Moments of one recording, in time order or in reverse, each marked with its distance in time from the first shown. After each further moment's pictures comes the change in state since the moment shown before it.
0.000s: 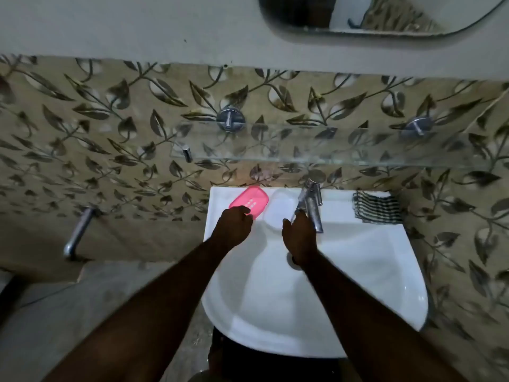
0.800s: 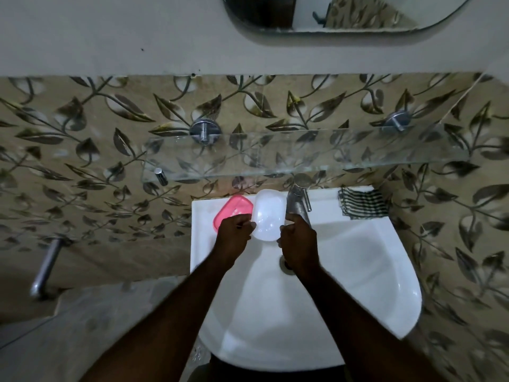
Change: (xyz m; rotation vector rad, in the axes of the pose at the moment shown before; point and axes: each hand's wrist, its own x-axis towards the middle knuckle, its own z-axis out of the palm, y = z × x) left_hand 0.010 0.022 0.015 -0.634 -0.075 -0.099; right_hand -0.012 -0.004 -0.020 0.354 0.057 0.015
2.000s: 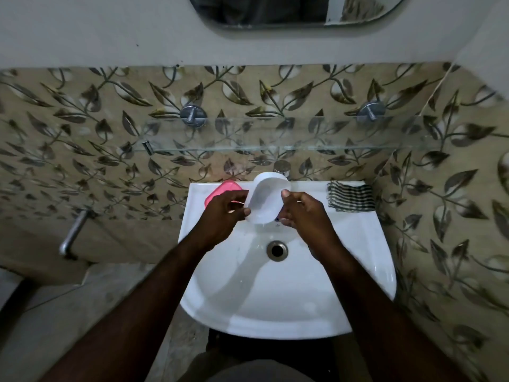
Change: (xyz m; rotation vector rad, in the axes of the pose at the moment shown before) left_hand -0.084 0.053 0.029 0.107 -0.035 0.230; right_hand -0.015 -0.024 -0.120 0.330 -0.346 0.004
